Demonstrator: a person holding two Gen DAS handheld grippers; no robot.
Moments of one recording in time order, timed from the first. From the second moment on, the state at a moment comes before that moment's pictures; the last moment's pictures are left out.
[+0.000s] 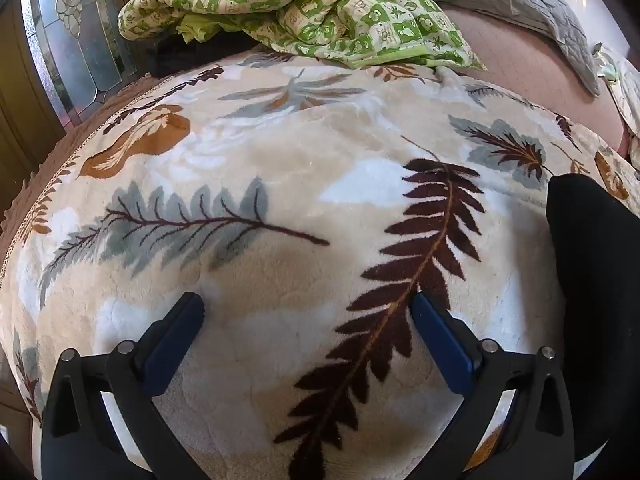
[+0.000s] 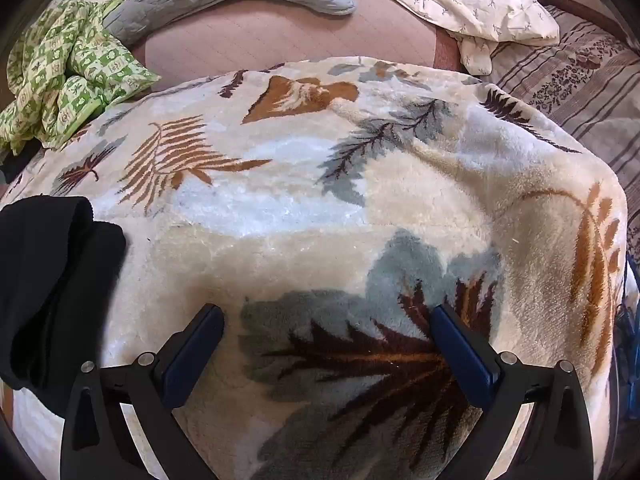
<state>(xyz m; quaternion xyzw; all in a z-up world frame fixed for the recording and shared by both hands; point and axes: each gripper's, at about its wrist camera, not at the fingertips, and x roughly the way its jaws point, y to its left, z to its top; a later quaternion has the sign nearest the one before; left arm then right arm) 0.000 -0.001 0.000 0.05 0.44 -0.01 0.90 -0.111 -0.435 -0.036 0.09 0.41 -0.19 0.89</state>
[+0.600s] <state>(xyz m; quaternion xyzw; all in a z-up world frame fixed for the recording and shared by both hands) 0.000 0.000 0.000 0.04 0.44 -0.01 0.90 -0.110 -0.436 -0.038 0.10 0.42 -0.19 0.88</state>
